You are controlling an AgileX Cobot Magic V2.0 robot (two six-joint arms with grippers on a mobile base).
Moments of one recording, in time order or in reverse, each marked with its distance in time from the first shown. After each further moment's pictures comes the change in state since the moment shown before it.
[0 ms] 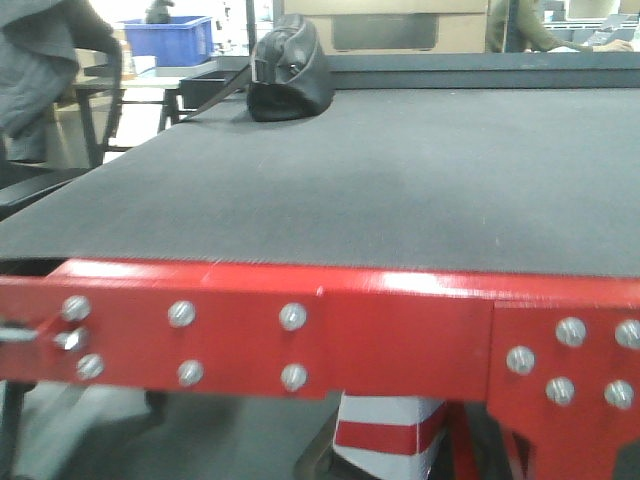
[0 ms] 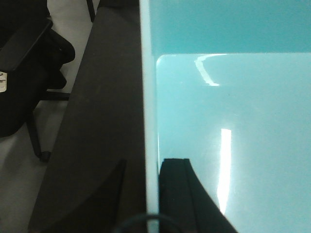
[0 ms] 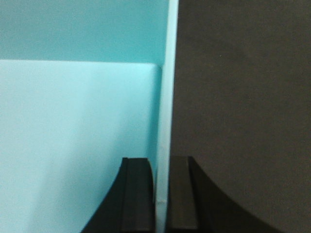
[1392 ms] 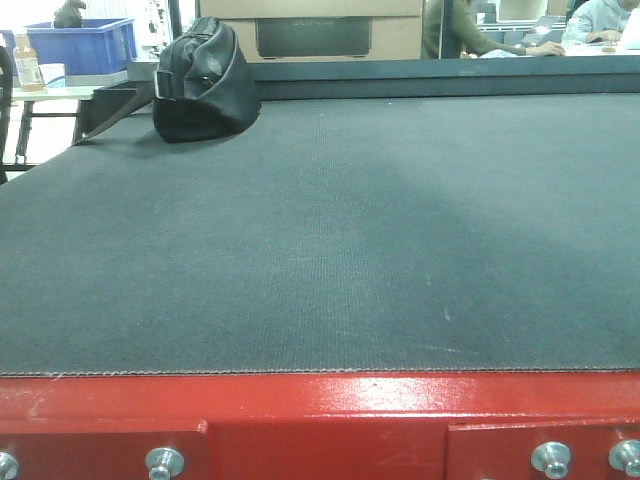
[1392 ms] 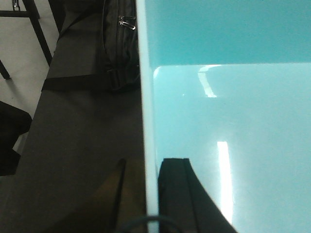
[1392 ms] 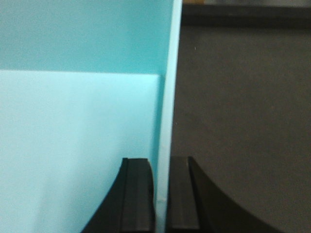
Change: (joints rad) left arm 0.004 0.000 0.002 0.043 -0.139 0.001; right arm -0.002 -0.004 0.000 -0.038 -0.138 0.004
